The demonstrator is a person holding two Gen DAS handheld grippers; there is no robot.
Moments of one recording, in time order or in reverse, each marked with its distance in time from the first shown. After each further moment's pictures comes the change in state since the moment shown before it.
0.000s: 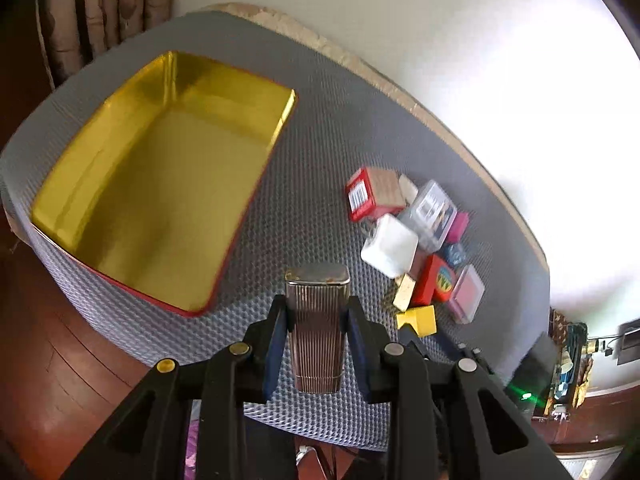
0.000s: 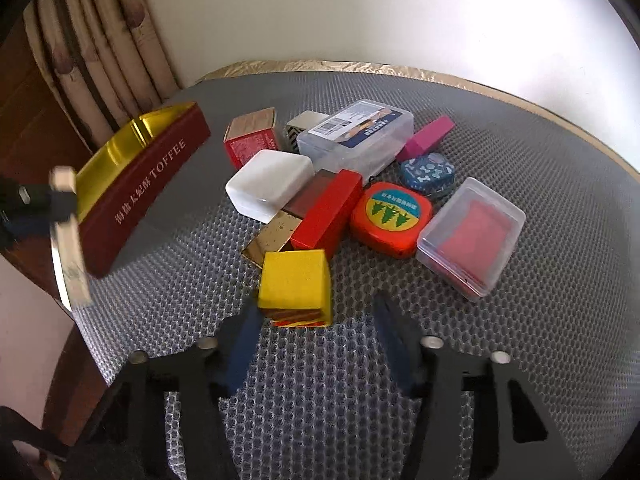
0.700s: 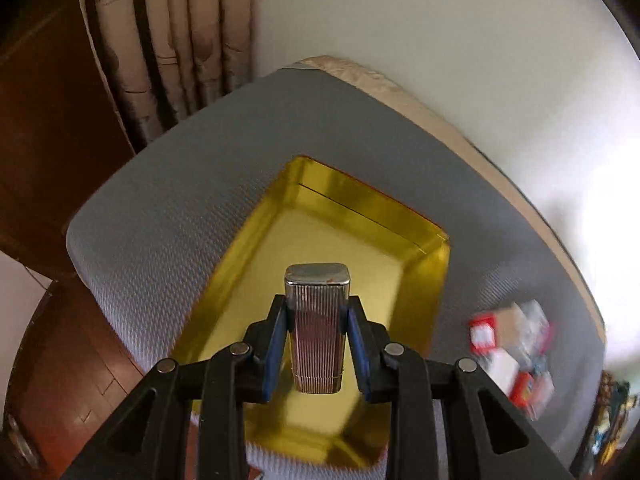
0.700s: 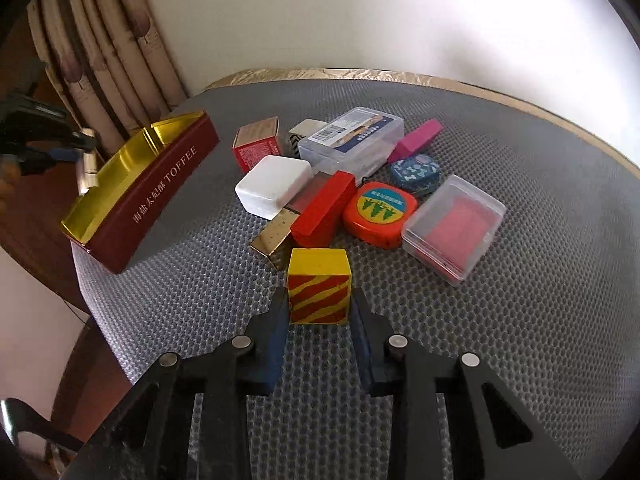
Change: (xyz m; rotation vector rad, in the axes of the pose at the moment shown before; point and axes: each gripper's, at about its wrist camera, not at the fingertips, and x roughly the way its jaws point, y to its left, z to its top) left arm 0.008 0.094 0.121 -0.080 -0.115 0.269; right arm -0.024 -0.008 -0.005 0.035 -0.013 0.041
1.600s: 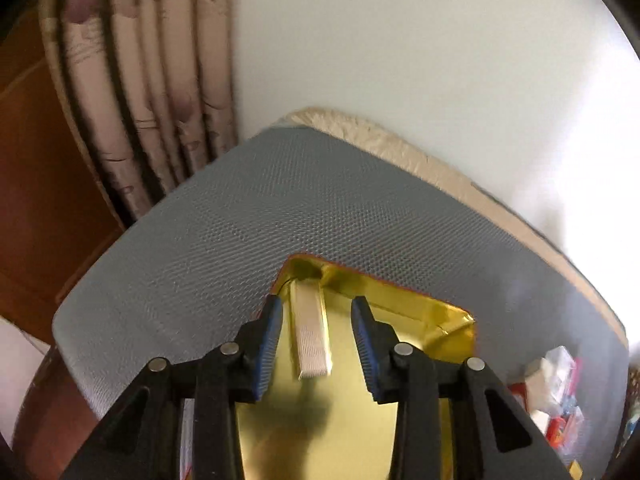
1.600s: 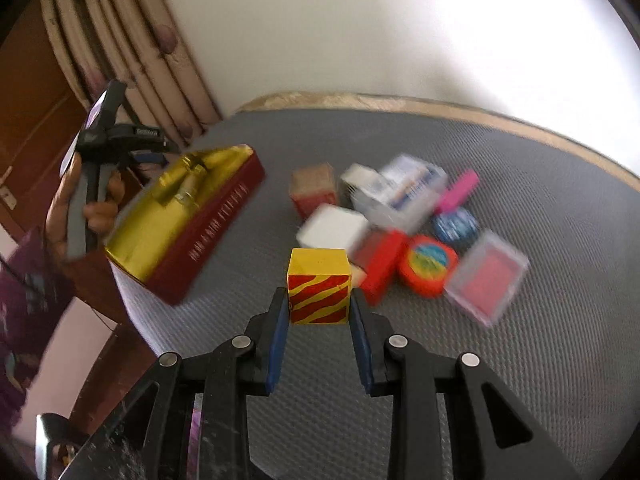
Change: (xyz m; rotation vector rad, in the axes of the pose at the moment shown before) left arm 0.010 0.016 0.030 0.102 -0.217 -0.001; right arm -0.029 0.037 0.041 -0.030 -0.049 0.104
